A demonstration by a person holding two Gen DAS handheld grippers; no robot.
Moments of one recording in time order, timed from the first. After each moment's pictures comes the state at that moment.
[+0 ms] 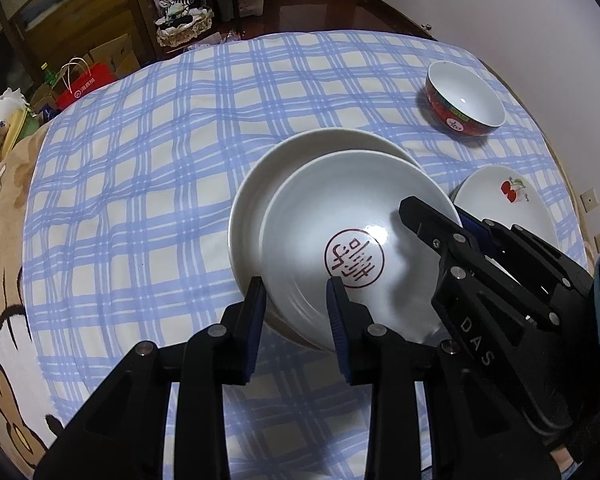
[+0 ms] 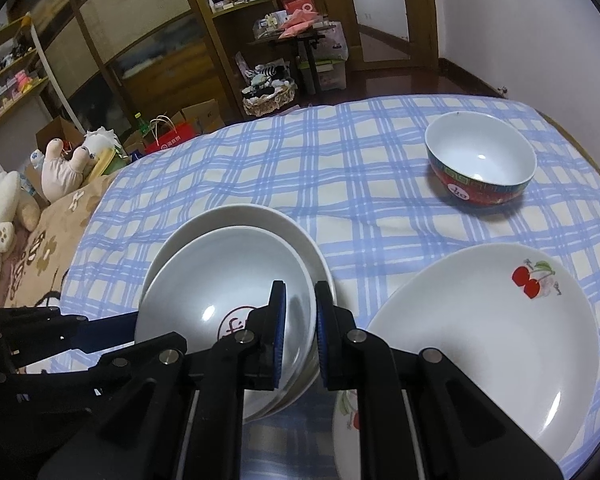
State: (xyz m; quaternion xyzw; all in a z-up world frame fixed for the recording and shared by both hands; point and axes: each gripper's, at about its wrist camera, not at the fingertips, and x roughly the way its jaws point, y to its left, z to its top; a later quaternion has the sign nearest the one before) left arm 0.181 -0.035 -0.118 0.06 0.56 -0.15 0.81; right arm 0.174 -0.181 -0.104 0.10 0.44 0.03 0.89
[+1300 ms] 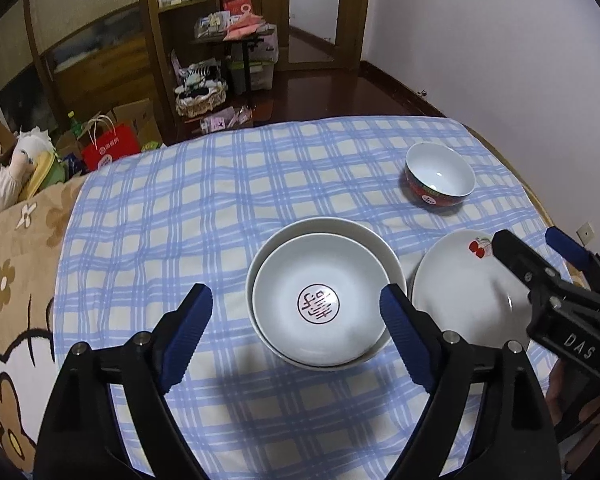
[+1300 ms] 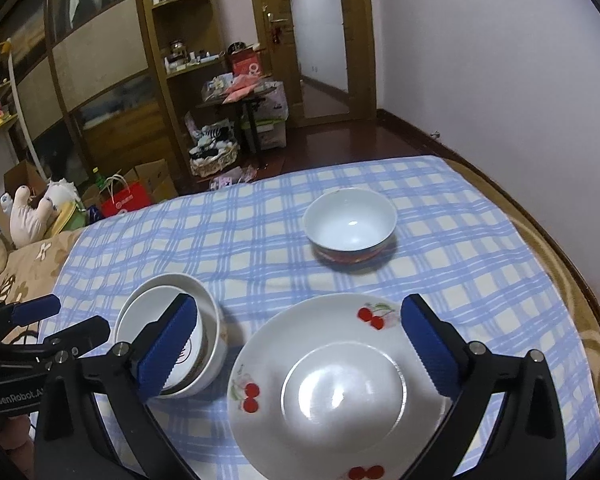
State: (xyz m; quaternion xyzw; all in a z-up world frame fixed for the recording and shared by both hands) left arm 0.153 -0.034 -0.061 0.05 0.44 -0.14 0.88; right arm 0.118 -0.244 -0.028 0.08 0.36 -0.08 0.93
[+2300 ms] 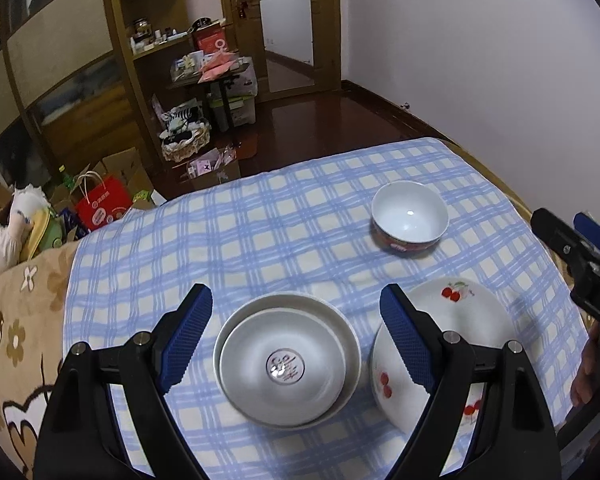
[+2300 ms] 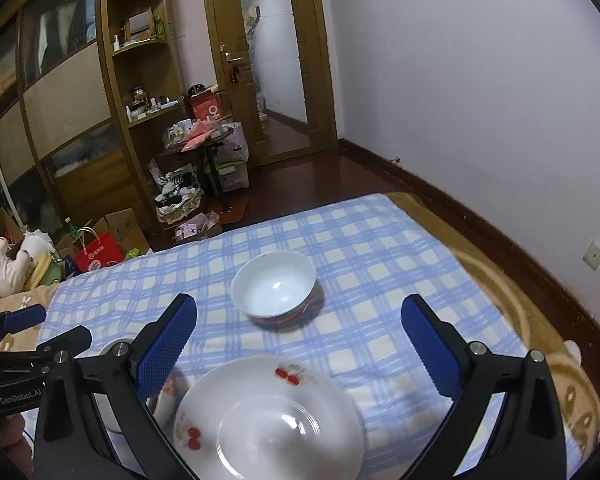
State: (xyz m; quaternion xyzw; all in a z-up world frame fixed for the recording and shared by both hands) left arm 0.175 -0.097 -0.021 0.10 0.40 -0.16 0.90; right arm 0.115 -0.317 0.017 0.09 0.30 -0.14 0.94
